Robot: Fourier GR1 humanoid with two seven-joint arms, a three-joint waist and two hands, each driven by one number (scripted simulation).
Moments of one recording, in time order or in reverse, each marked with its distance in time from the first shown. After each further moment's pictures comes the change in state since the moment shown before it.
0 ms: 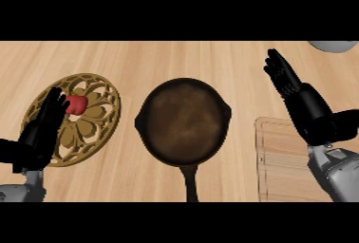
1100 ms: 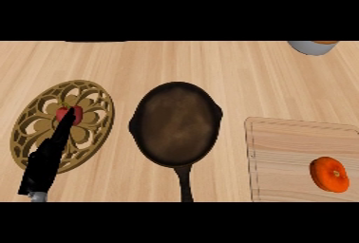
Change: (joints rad) left arm 0.125 0.047 -0.141 -0.110 -0.231 0.078 0.160; right arm 0.423 -0.549 -0.396 0.378 -0.044 0.500 -0.248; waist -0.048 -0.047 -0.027
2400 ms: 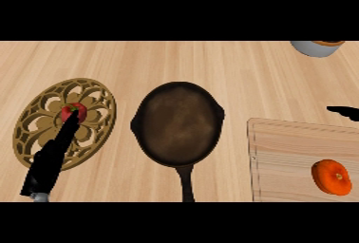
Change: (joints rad) left arm 0.013 -0.052 0.037 -0.009 -0.060 -0.066 0.037; right arm -0.284 0.011 0.244 -0.230 0.178 0.426 0.491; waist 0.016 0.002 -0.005
